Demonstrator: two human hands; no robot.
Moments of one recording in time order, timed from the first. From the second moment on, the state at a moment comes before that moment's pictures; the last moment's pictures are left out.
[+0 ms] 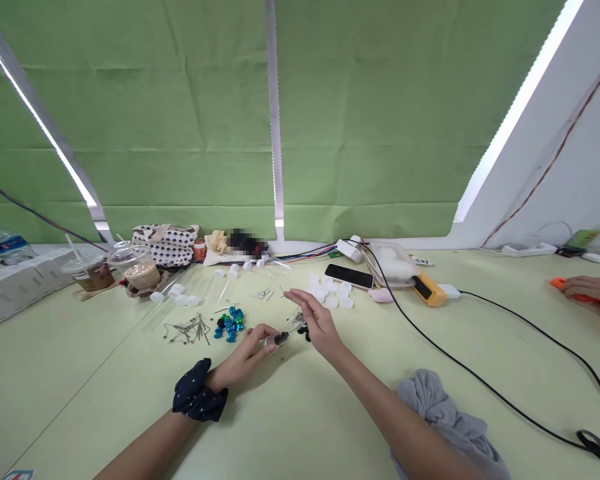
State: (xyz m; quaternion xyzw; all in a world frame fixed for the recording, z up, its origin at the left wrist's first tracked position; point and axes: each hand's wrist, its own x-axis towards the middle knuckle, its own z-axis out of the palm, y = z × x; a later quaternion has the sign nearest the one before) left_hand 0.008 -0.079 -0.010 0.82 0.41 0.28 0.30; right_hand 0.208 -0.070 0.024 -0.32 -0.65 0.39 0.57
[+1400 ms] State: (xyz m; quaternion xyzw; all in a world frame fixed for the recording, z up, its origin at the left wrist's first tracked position) left_hand 0.001 -0.068 -0.014 0.81 0.45 0.32 0.21; right_hand 0.248 -0.032 0.009 -0.34 -0.72 0.41 0.44
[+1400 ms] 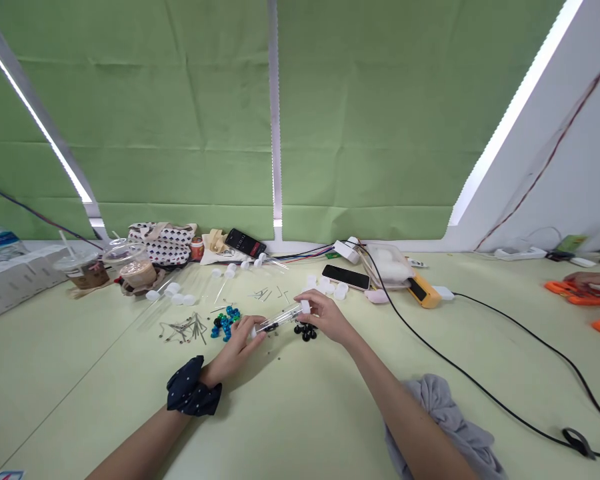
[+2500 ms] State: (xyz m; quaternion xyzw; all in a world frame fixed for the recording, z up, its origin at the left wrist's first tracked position) left_hand 0.007 -0.076 -0.010 0.75 0.50 0.37 0.23; right_hand 0.209 -0.055 -0.001 -0.38 -0.74 0.31 0.45
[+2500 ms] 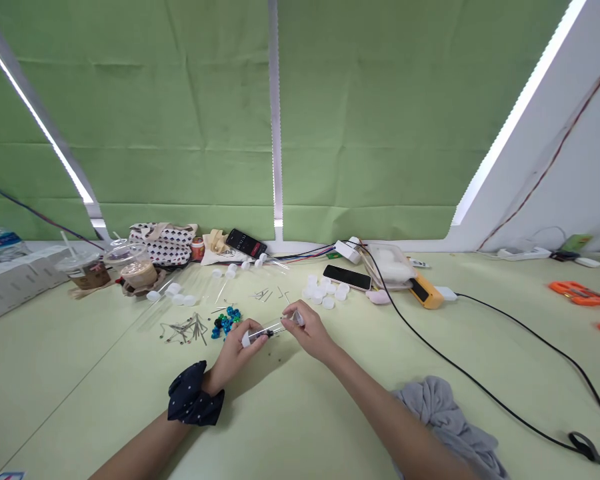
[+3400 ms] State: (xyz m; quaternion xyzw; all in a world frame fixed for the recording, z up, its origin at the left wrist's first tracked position) left_hand 0.015 -0.085 -0.012 0.76 0.49 0.36 0.23; right_hand 0.200 -0.056 -0.009 -0.47 -0.68 0.21 0.53
